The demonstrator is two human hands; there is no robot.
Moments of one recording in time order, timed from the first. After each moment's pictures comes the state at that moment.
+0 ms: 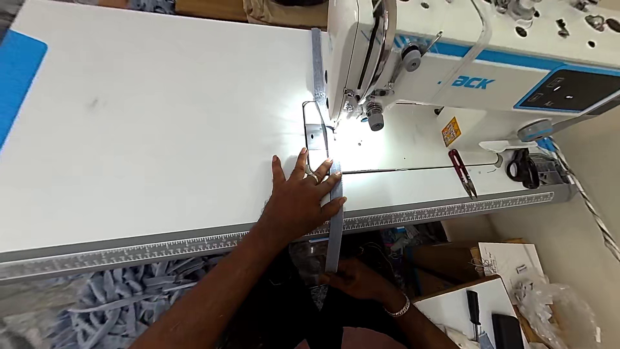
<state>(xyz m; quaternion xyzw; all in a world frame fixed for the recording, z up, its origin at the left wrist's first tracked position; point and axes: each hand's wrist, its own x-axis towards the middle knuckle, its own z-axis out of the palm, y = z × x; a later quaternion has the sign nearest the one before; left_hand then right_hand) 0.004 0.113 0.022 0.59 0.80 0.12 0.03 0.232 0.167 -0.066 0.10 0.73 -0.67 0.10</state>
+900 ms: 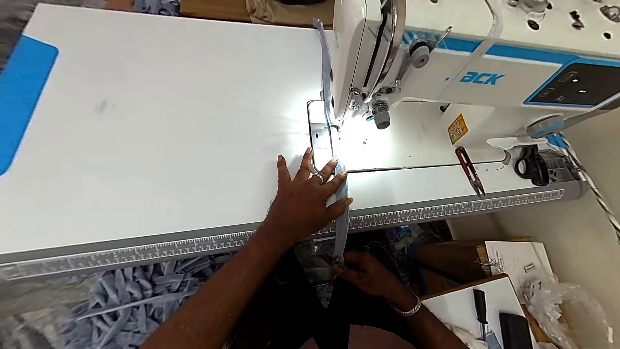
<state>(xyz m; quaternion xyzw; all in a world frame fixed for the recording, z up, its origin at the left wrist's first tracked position) 0.004 0.112 0.021 0.60 0.79 0.12 0.03 0.234 0.172 -0.061 0.11 0.72 -0.69 0.03</state>
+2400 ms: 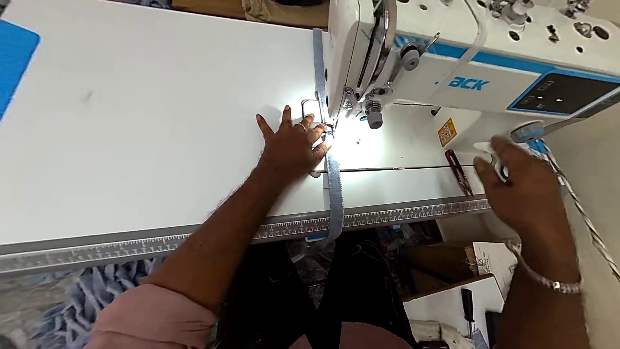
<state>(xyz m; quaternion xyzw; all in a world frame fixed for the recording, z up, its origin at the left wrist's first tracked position) -0.061 0.172 0.037 0.52 0.85 0.10 0.06 0.287 0.343 0.129 0.41 0.90 -0.11 -0.10</state>
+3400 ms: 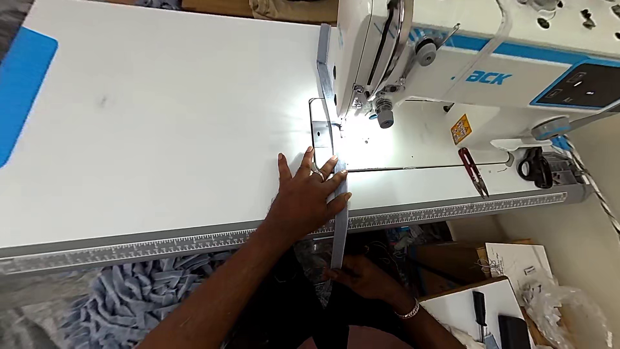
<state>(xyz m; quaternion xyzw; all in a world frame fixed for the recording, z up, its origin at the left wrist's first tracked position) 0.004 0.114 0.019 0.59 0.80 0.14 0.03 0.234 0.167 -0.067 0.12 0.72 -0.68 0.10</state>
